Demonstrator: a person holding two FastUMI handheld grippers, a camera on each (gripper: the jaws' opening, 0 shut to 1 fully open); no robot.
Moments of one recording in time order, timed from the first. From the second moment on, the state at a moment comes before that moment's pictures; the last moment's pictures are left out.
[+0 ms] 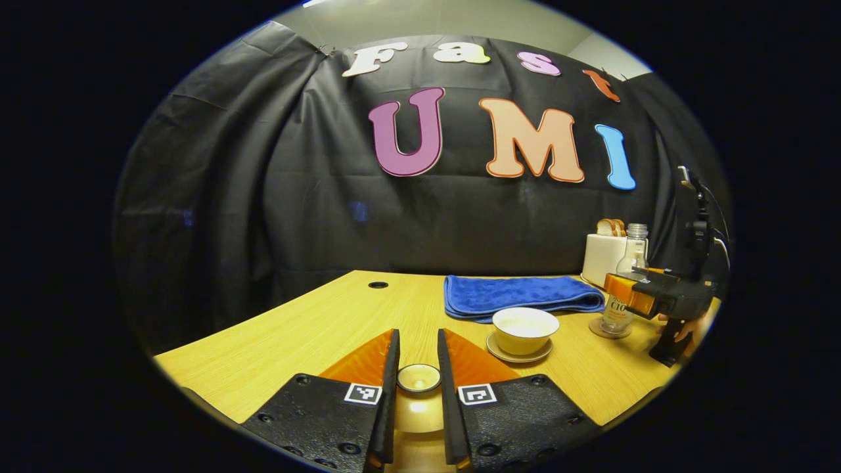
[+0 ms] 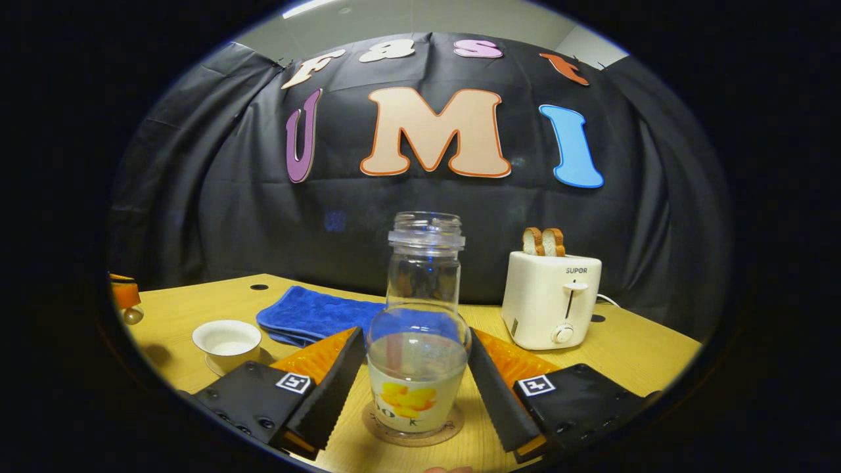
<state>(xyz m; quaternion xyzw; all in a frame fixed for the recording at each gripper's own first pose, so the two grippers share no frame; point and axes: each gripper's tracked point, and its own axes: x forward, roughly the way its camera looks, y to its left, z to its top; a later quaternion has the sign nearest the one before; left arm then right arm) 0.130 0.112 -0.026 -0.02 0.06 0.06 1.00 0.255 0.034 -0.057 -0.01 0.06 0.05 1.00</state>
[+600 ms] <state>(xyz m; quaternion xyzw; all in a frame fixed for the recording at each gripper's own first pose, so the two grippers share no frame) 0.175 0.052 -0.009 0.00 0.04 -0.01 1.00 0.223 0.025 -0.051 0.01 0.06 0.05 1.00</state>
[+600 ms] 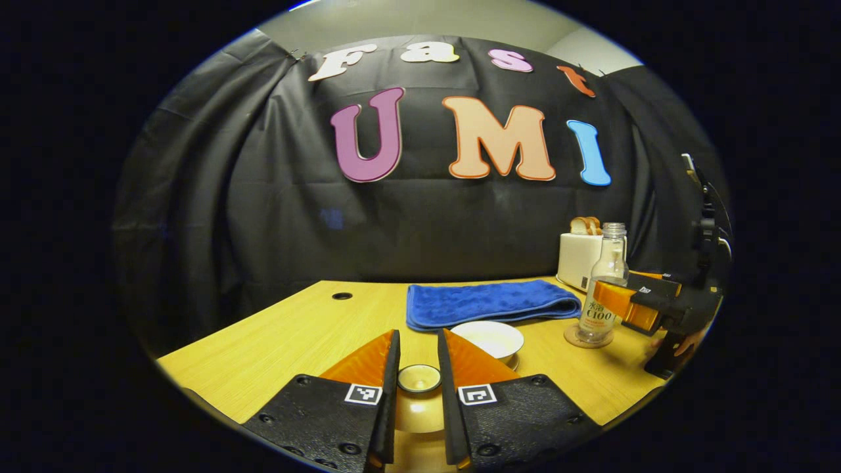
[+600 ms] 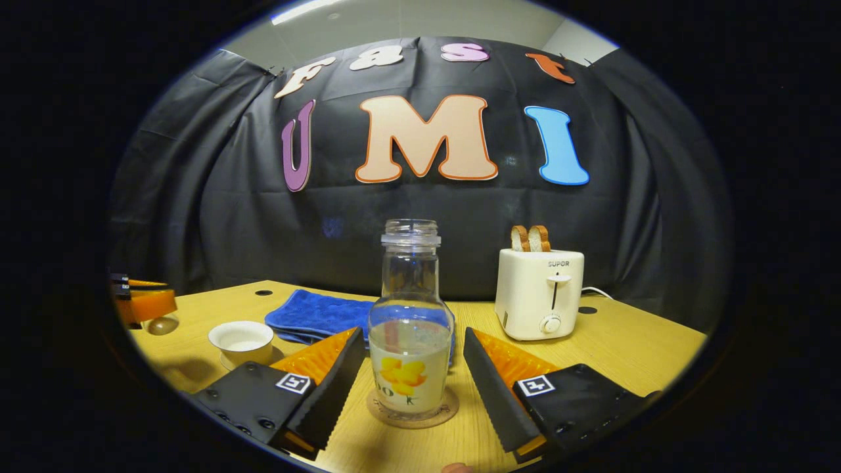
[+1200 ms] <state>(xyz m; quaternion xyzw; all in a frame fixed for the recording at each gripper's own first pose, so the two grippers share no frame) 0.239 0.010 -0.028 0.00 0.08 -0.05 1.00 0.178 0.020 -0.044 0.01 0.05 0.08 1.00</state>
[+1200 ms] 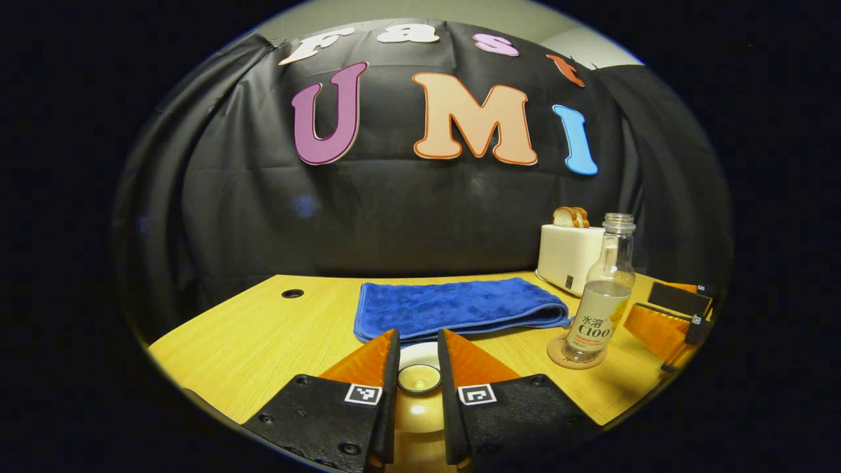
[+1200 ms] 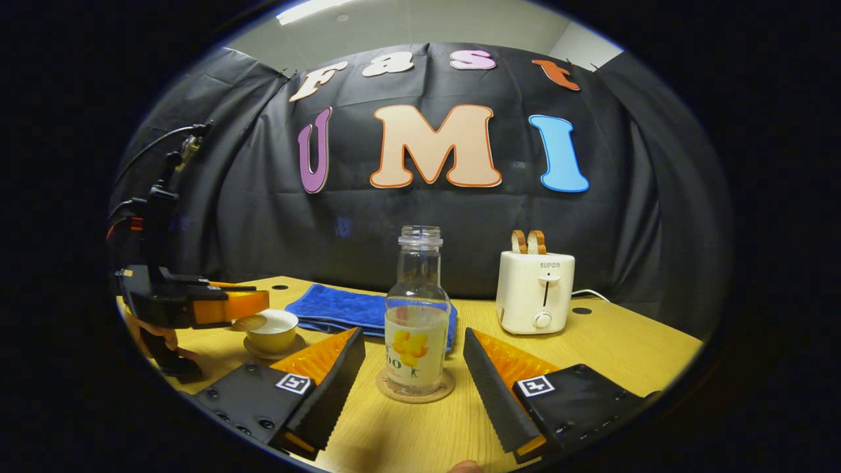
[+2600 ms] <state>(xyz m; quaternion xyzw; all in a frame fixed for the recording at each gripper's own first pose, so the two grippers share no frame) 0.266 -0.011 -0.030 0.01 0.08 -0.06 1.00 0.166 0.019 -0.044 0.02 0.05 0.10 0.99</state>
